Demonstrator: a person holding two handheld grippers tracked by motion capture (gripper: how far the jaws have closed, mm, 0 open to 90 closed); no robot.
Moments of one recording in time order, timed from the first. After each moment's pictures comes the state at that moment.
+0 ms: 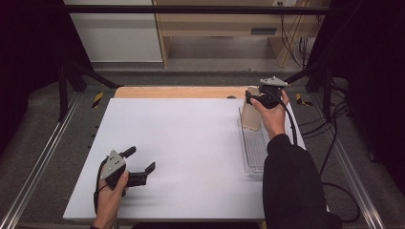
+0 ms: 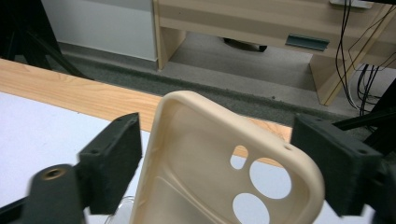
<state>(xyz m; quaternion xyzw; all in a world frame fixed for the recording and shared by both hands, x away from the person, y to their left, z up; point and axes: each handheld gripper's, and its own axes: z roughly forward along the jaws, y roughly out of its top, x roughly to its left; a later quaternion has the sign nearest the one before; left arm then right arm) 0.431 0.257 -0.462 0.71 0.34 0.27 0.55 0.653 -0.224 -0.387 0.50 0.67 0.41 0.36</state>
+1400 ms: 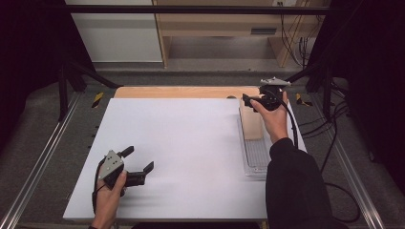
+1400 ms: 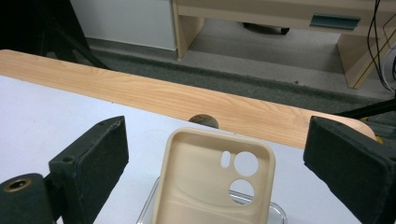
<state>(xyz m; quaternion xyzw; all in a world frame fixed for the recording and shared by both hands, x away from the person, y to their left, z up) 0.430 0.262 -0.460 0.70 0.34 0.27 0.56 0.638 -0.220 -0.375 0.51 0.69 0.42 0.30</state>
